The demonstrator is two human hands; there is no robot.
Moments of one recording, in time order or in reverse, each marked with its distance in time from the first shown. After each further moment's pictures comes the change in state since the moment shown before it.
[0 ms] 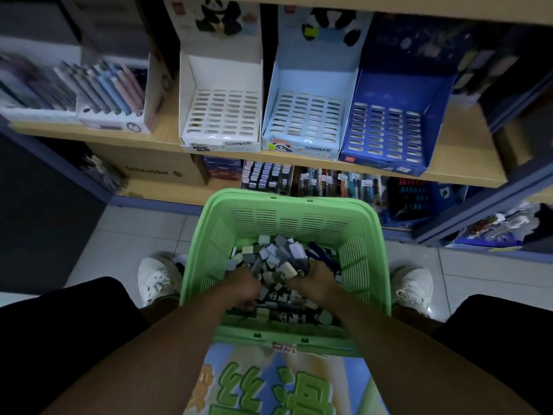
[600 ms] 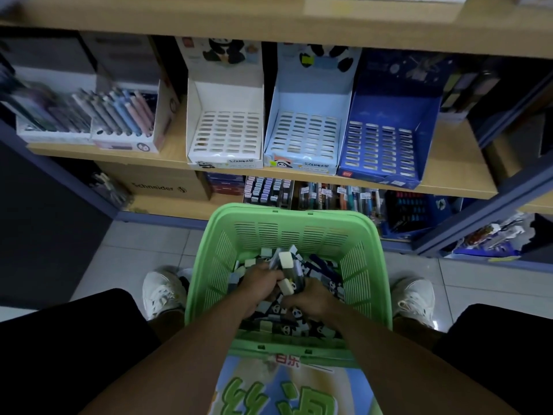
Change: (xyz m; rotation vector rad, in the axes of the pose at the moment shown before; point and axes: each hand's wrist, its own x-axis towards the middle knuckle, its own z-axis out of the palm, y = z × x) left_hand -0.025 0.038 0.011 -0.396 0.106 0.217; right_hand -0.014 -0.016 0.005 0.082 -0.128 0.033
